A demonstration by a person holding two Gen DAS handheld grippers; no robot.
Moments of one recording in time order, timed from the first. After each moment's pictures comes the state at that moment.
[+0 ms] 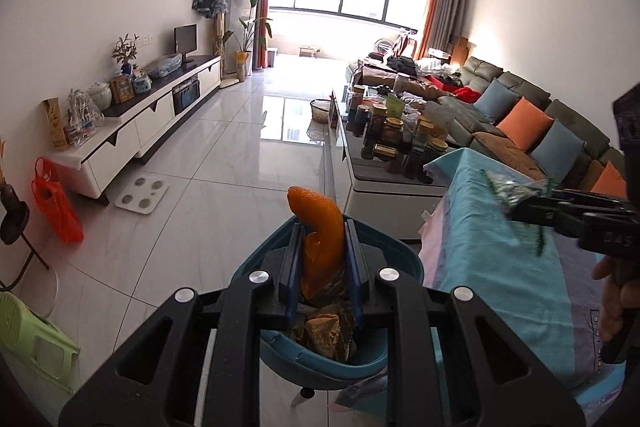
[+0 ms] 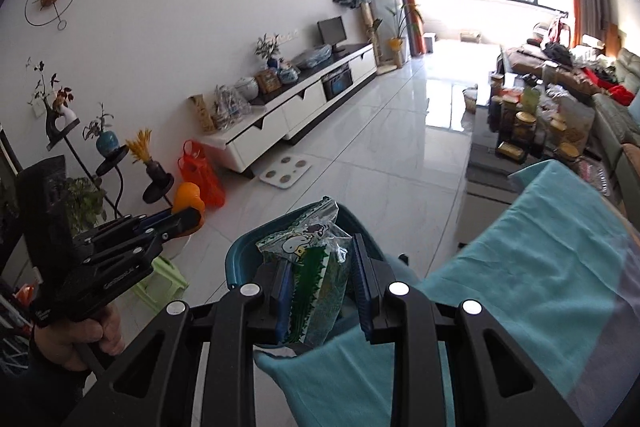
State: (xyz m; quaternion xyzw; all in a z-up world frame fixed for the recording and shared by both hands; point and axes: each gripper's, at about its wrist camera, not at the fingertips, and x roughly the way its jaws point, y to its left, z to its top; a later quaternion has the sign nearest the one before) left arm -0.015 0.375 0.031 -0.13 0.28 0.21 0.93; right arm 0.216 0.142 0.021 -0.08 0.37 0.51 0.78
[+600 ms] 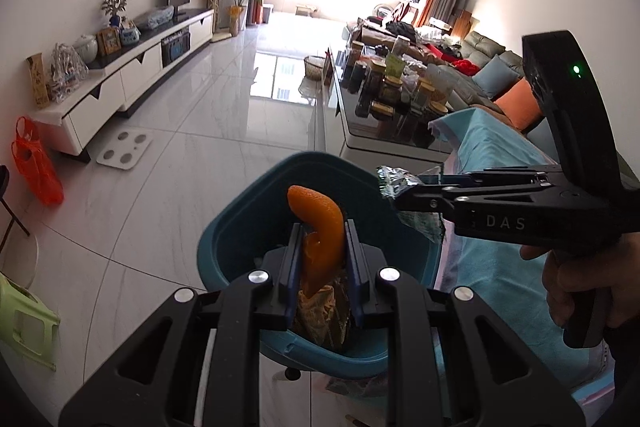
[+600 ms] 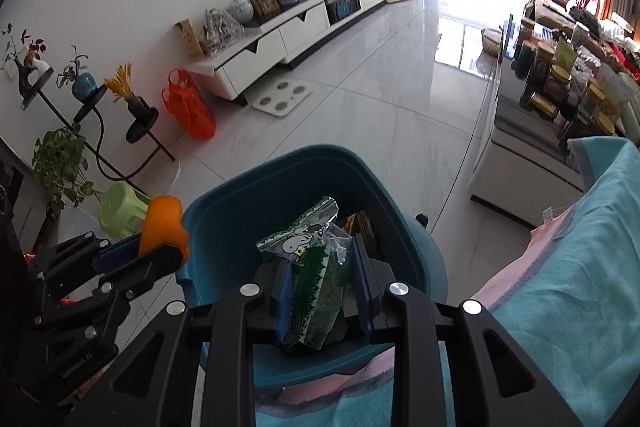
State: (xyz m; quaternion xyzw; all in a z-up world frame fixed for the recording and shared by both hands) left arm 0.035 0.390 -0.047 -0.19 0.34 0.18 0.90; right arm 0.240 0.246 -0.060 -0.17 0.47 0.49 0.72
